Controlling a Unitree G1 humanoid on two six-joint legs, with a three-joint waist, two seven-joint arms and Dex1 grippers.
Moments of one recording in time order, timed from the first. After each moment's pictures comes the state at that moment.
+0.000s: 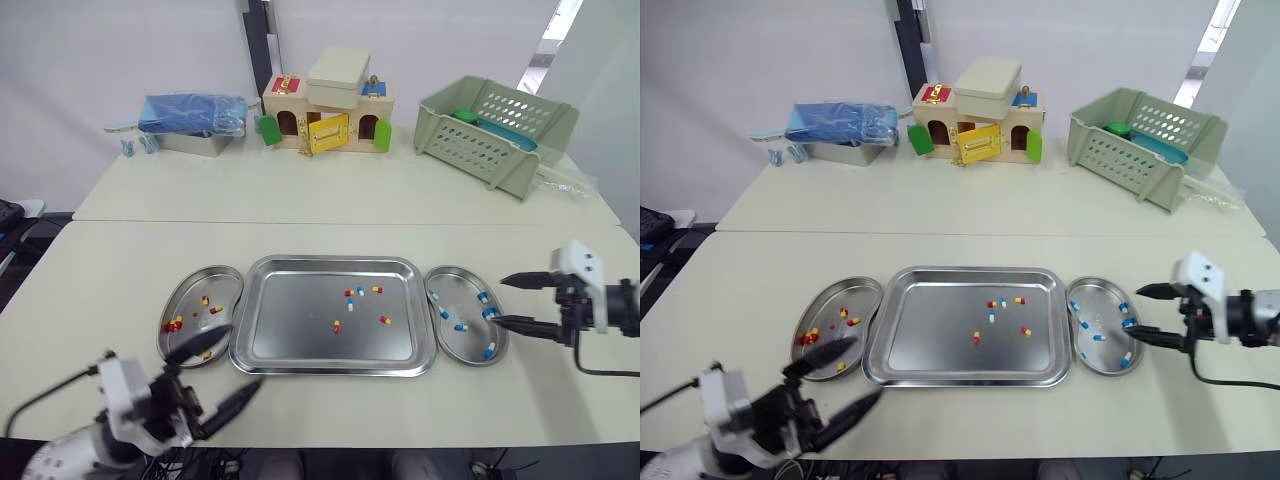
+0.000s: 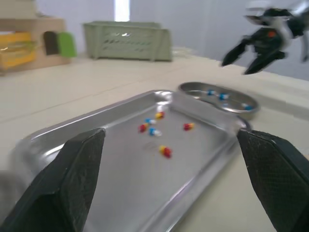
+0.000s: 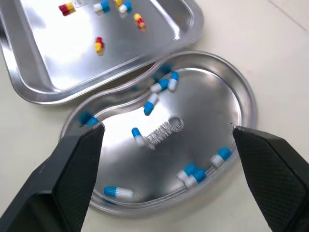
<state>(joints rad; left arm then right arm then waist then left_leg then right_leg) 0.59 0.68 0.40 -0.50 -0.82 -0.02 -0.87 -0.16 -1.05 -0.28 -0.01 0.42 0.47 1.31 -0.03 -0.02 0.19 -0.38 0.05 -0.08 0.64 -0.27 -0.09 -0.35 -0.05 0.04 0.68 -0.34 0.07</state>
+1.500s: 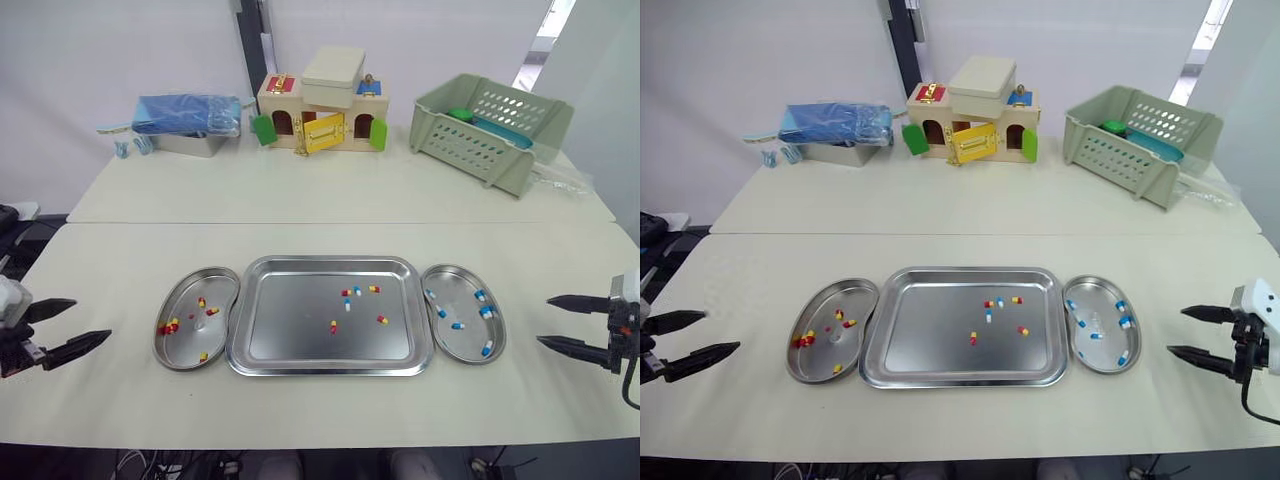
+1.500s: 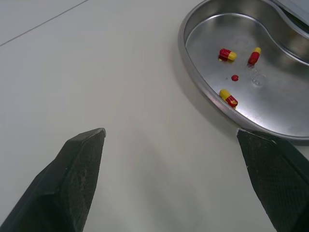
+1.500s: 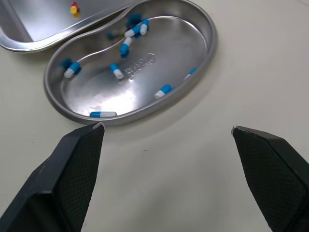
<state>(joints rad) 0.13 1.10 0.57 0.31 -0.43 0.19 -1.21 0.07 -1.01 -0.38 0.12 0.46 0.19 1.38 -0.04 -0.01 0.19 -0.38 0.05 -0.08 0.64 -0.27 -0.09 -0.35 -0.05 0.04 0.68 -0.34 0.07</state>
